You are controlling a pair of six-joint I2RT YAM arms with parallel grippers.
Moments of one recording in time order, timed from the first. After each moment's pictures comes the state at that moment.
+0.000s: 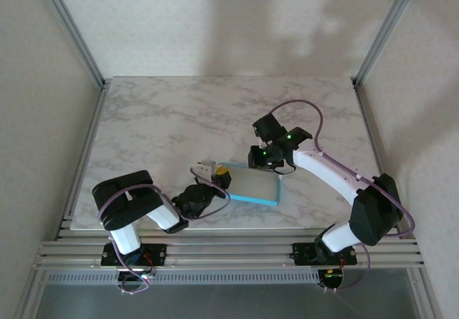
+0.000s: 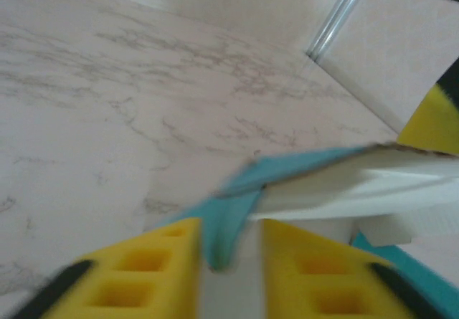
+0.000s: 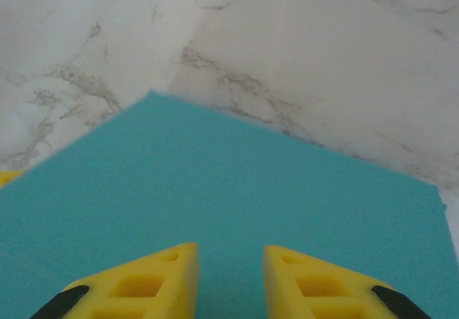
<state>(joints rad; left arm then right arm) -1.01 1.75 0.30 1.32 -0.47 -0.48 0.68 1.47 1.17 -0.84 -0.09 0.55</state>
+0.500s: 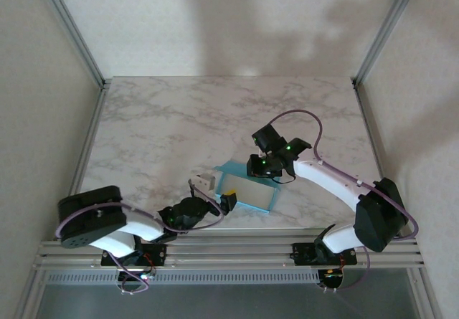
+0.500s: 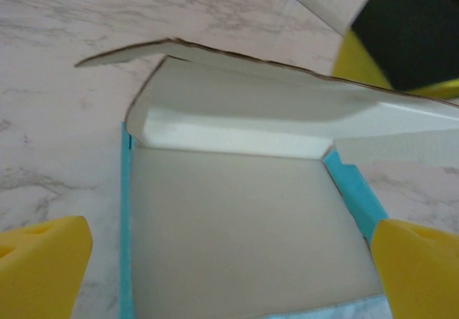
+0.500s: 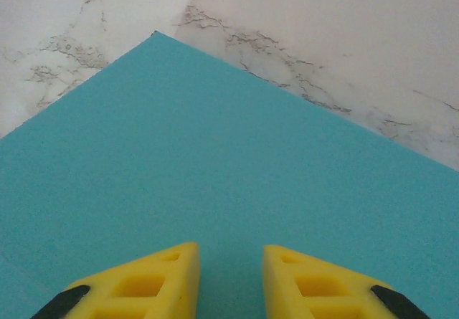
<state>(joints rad) -1.16 1.43 0.19 0.98 -0.48 -0.50 0.72 1.43 1.05 -0.75 -0.11 0.63</state>
